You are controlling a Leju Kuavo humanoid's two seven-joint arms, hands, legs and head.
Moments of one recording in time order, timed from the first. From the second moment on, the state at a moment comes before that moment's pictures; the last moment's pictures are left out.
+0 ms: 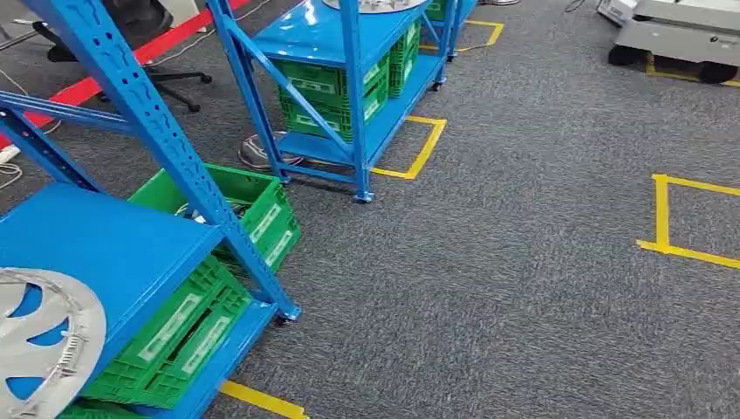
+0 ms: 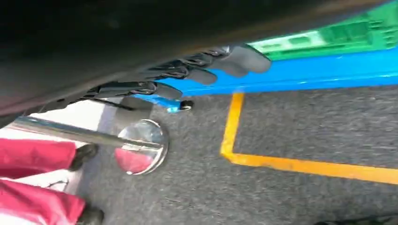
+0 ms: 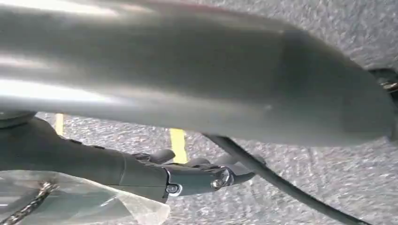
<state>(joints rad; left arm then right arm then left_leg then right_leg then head) 0.67 -0.36 0.28 -1.44 -0.73 0.02 0.38 0.13 -0.11 -0.21 0.01 1.25 -0.12 -0.52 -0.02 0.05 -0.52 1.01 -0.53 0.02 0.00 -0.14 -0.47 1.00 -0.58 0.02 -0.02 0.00</state>
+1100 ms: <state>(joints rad) 0.57 -0.36 0.32 -1.34 -0.90 -0.04 0.23 0.11 -0.10 -0.27 0.00 1.17 -0.14 -0.51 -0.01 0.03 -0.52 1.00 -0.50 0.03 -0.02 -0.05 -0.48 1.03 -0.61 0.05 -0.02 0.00</state>
